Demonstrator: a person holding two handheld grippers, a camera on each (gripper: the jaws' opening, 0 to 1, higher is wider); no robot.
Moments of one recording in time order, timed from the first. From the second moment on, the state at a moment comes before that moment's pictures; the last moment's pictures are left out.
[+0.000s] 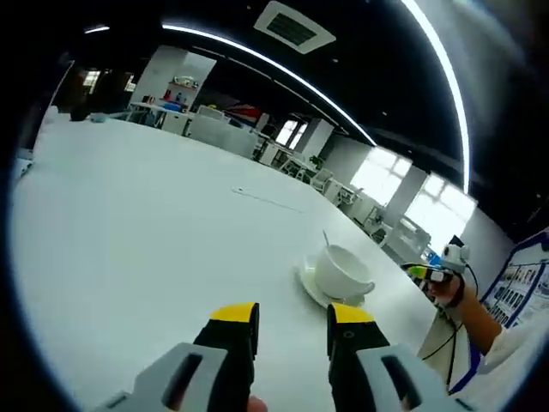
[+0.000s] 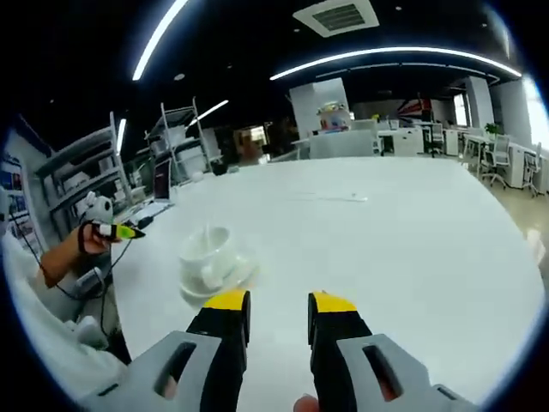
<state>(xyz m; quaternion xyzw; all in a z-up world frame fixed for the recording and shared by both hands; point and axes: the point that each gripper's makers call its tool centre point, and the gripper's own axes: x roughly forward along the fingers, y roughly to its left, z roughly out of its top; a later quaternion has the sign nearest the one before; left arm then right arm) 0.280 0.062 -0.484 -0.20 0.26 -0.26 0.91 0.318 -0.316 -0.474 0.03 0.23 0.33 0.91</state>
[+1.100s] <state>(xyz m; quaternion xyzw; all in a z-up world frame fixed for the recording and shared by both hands) 0.316 -0.020 -0.516 -0.31 0.38 -0.30 0.82 0.334 -0.224 -0.514 0.12 0.37 0.37 0.84</state>
